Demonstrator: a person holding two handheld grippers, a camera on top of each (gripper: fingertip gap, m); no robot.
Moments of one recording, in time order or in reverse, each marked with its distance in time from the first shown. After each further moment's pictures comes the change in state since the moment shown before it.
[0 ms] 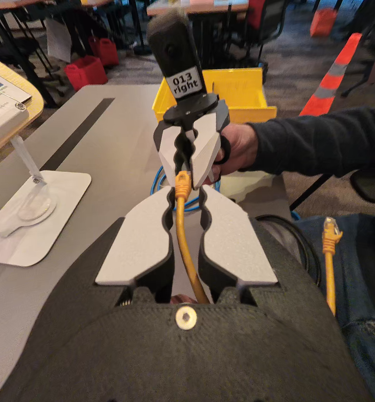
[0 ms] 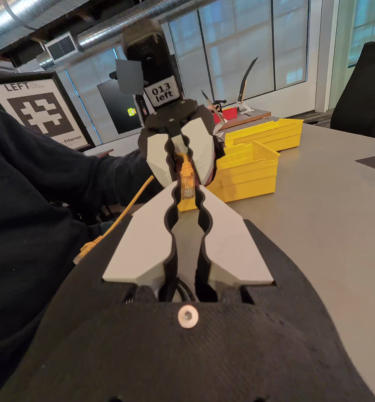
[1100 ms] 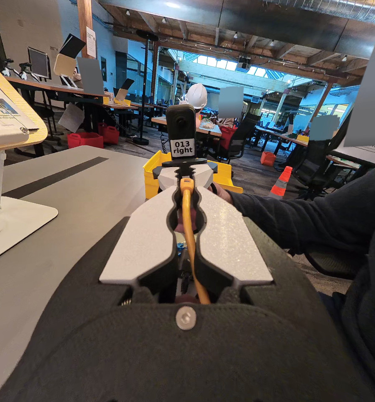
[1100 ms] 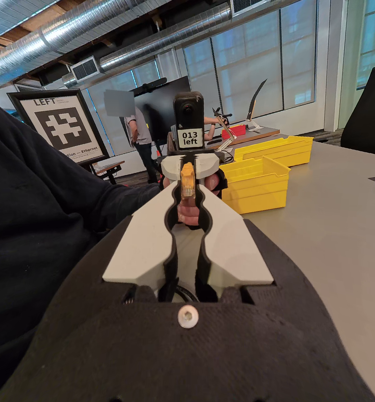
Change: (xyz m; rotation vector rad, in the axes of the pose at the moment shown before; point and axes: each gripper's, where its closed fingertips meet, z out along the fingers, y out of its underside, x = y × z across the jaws) left arm 0.009 -0.020 -0.009 0.446 0.055 -0.241; right arm -0.015 -0.008 -0.002 0.077 -0.055 -0.014
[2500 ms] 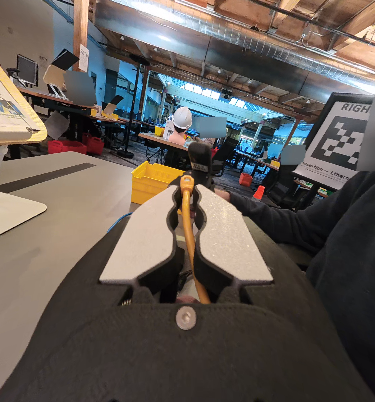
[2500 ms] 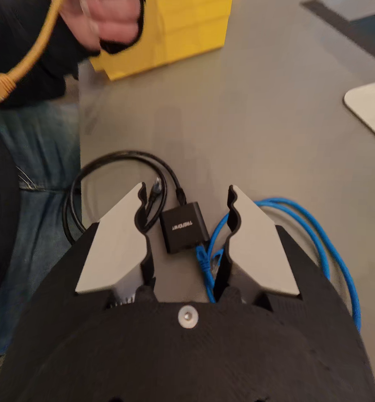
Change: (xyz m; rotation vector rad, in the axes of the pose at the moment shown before) left arm 0.013 -0.015 -0.063 0.097 0.066 -0.100; right arm 0.002 0.110 -0.091 -0.684 0.487 -0.074
